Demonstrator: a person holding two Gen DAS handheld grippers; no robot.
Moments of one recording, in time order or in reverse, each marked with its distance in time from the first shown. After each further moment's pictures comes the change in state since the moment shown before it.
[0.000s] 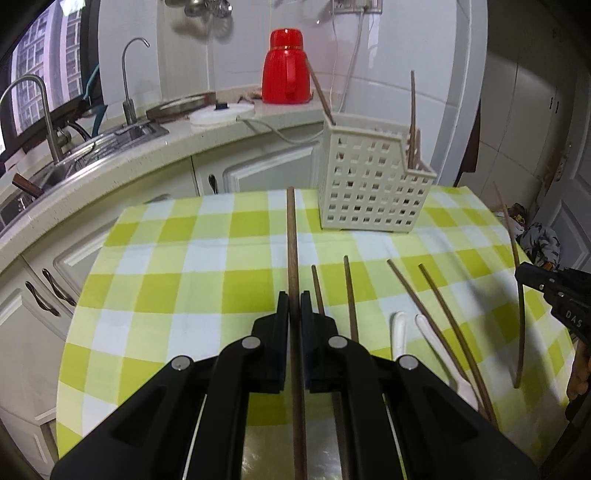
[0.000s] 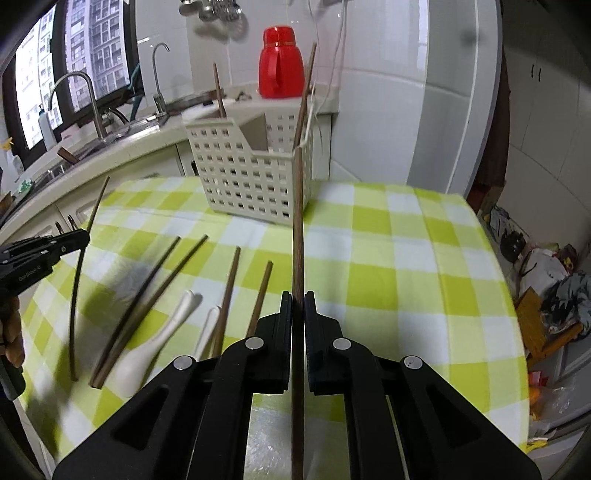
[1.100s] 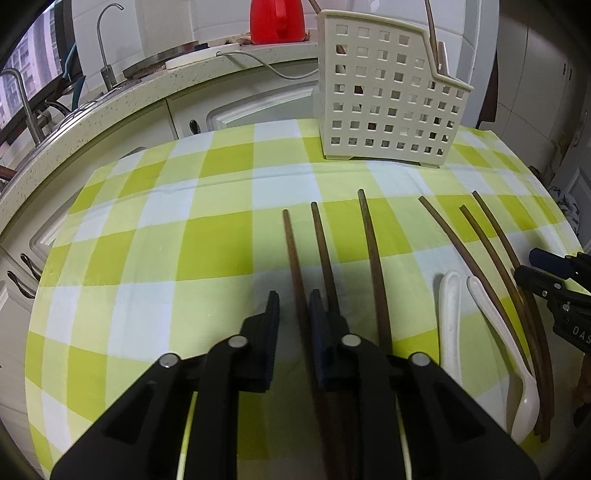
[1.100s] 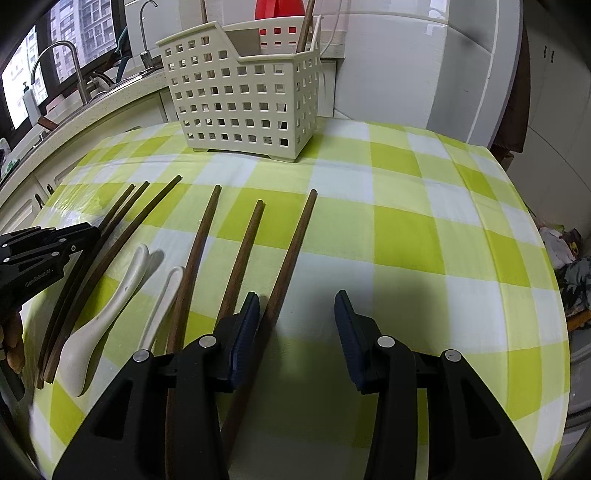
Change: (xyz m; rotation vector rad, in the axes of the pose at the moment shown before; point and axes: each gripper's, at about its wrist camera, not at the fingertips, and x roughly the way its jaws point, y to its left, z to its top) left arm 0.096 -0.012 -0.029 0.045 0.175 0.042; right arm 0.085 0.005 -0.029 -0.006 0.152 -0.011
